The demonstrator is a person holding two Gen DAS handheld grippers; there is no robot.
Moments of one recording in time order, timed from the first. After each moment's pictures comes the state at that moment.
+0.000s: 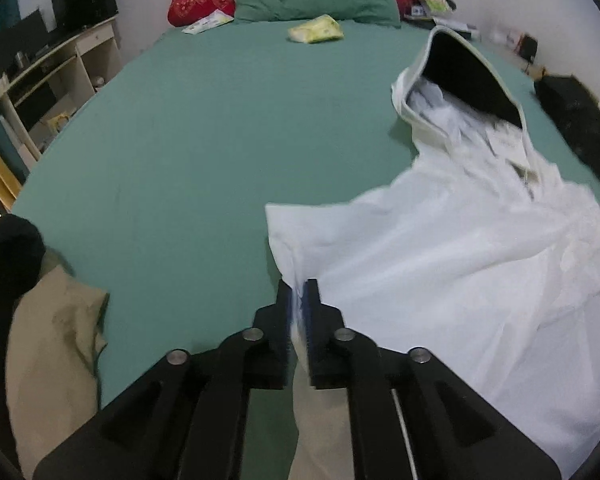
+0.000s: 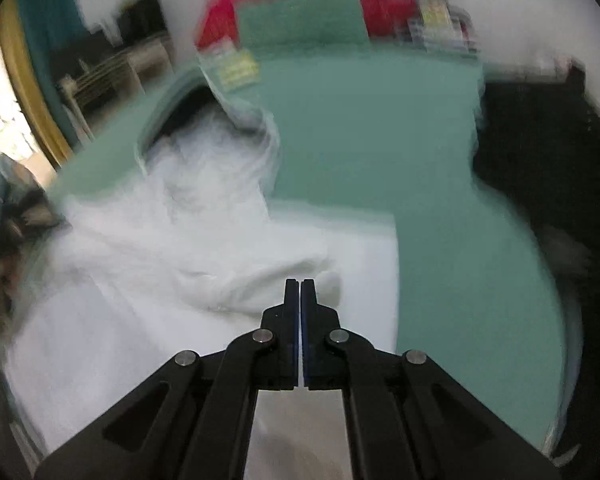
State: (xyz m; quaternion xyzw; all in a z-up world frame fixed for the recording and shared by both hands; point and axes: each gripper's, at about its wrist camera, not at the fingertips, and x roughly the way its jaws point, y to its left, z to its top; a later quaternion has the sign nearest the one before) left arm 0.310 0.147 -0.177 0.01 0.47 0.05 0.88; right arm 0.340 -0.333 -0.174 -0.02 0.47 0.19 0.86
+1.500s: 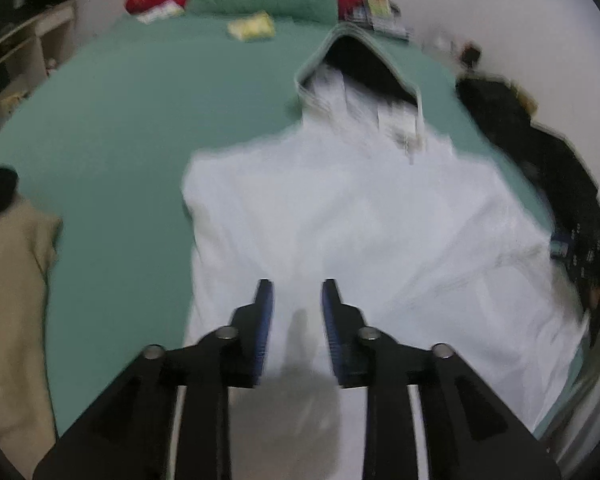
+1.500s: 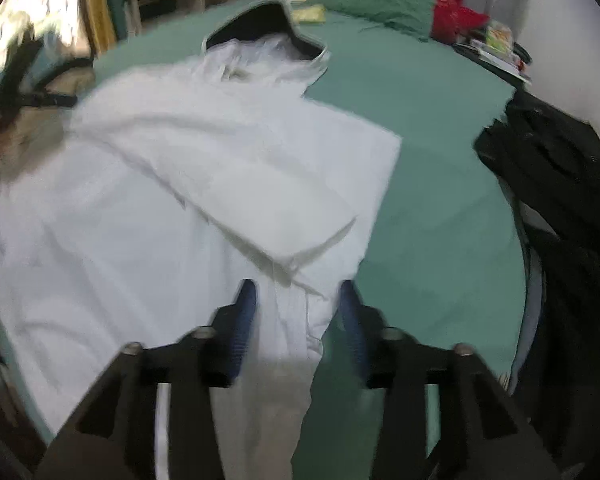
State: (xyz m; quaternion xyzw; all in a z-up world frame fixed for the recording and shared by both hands) left arm 0.234 0.125 -0.148 -0.08 0.46 -0.07 0.88; right arm 0.258 -0.380 -0.160 -0.15 0.45 0.27 0.84
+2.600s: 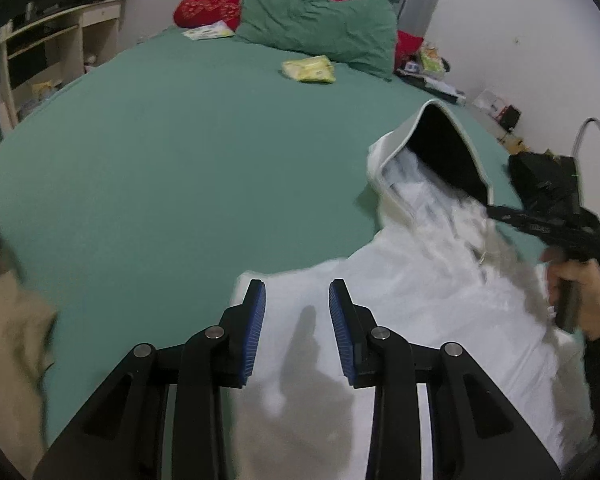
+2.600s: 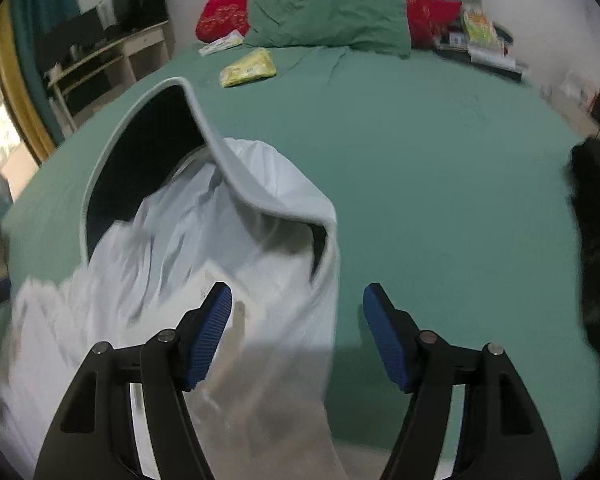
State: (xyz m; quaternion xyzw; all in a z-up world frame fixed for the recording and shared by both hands) left arm 0.344 0.156 -0.167 -0.13 0.41 -0.01 0.90; right arm 0.528 -0.199 -0.192 -0.03 0.44 0.21 0.87
